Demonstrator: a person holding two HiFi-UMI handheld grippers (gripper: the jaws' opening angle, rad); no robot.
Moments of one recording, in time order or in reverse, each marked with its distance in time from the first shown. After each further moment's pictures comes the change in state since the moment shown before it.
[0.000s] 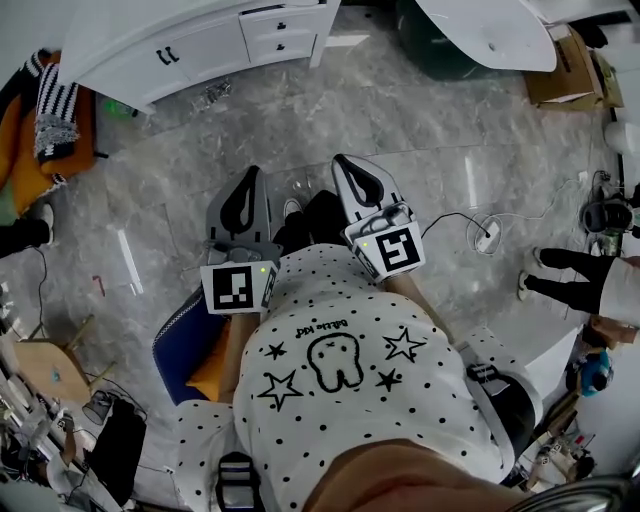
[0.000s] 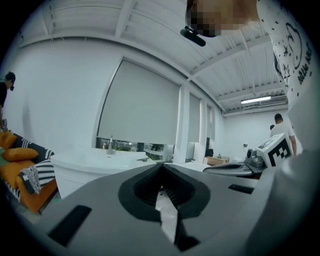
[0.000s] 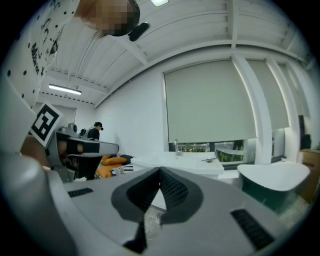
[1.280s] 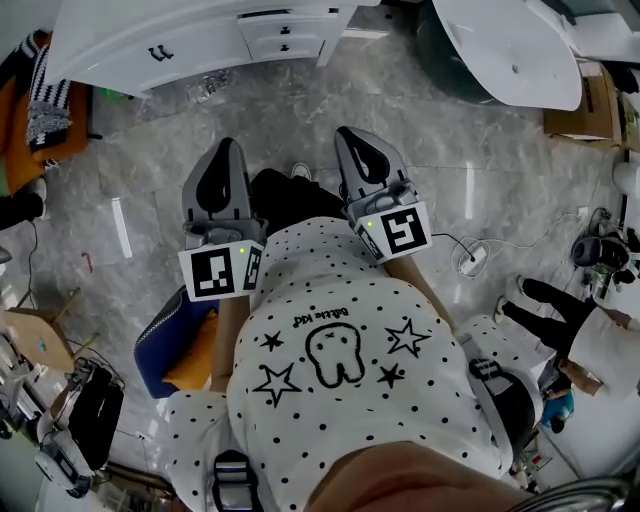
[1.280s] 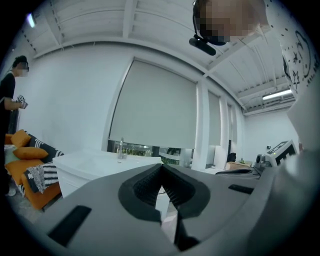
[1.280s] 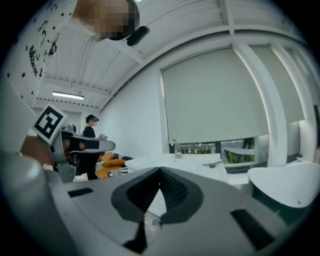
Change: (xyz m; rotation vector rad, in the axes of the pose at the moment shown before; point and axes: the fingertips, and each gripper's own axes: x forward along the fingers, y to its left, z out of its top) left arm 0.174 0.055 0.022 -0.042 -0.023 0.206; right arm 0.134 -0.149 0.016 0.017 0.005 0.108
